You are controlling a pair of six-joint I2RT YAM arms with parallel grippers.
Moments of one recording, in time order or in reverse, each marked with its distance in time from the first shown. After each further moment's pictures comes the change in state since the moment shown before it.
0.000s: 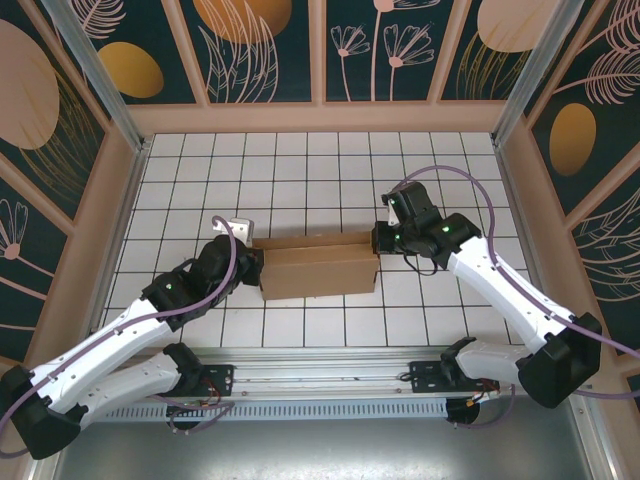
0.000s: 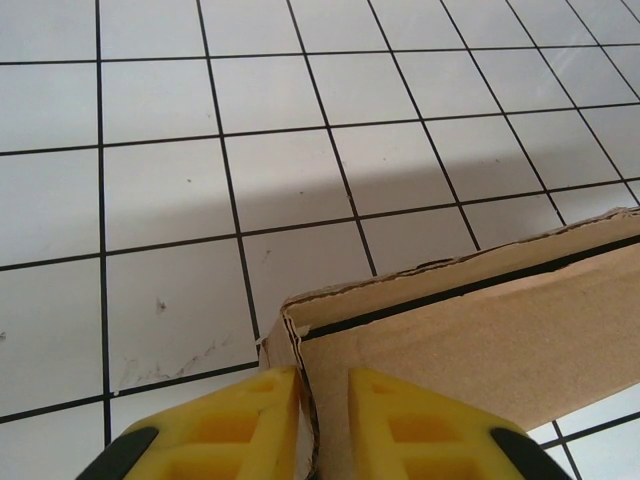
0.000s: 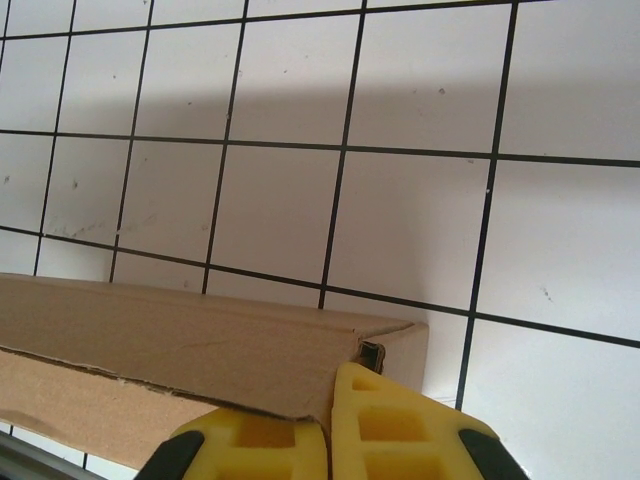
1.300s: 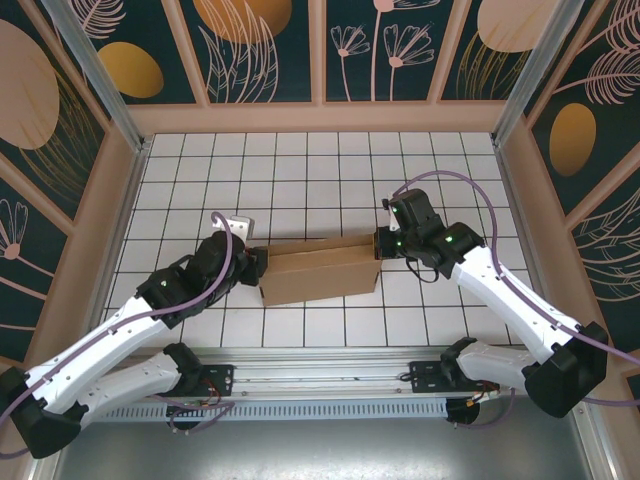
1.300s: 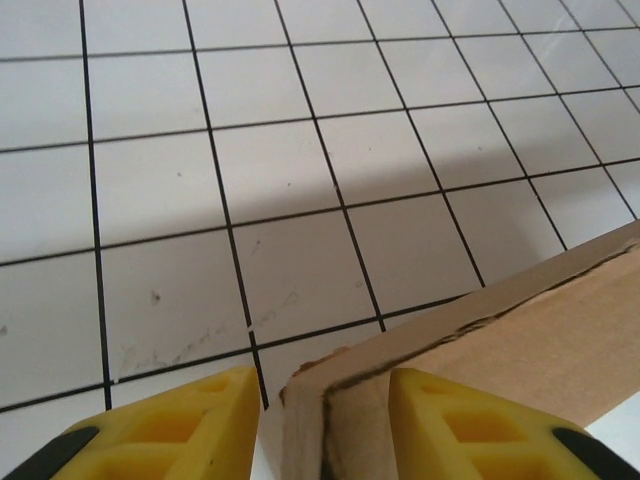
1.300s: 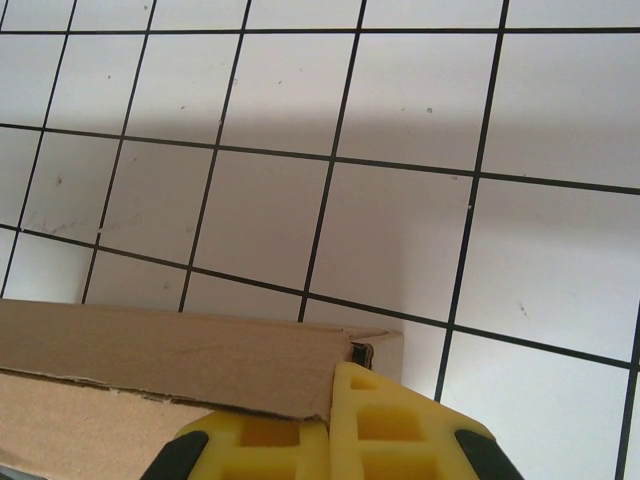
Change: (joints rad) left arm 0.000 0.004 0.061 -0.090 0.034 -0.001; right arm 0.023 -0.059 -0.062 0.045 0.054 -0.048
